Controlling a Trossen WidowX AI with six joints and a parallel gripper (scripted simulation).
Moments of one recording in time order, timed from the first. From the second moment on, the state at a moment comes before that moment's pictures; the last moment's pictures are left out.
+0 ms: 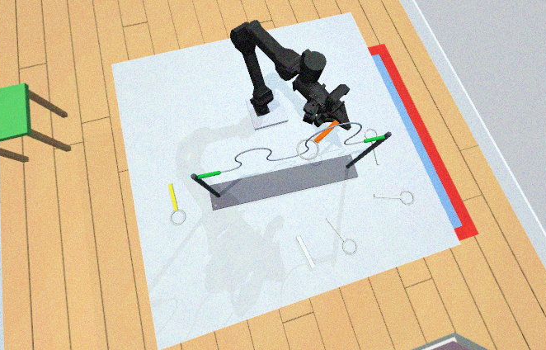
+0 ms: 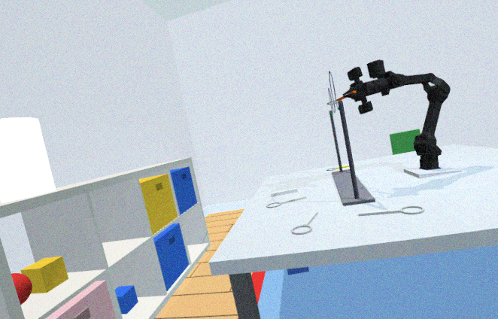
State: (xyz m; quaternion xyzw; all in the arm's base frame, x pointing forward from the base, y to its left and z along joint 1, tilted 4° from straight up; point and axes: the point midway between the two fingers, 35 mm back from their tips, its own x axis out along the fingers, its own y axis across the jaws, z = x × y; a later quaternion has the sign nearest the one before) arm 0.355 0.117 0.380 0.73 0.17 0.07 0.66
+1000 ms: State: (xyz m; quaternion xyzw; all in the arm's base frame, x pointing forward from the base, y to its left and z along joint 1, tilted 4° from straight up) arm 0.355 0.100 0.433 0.79 0.15 0.10 0.58
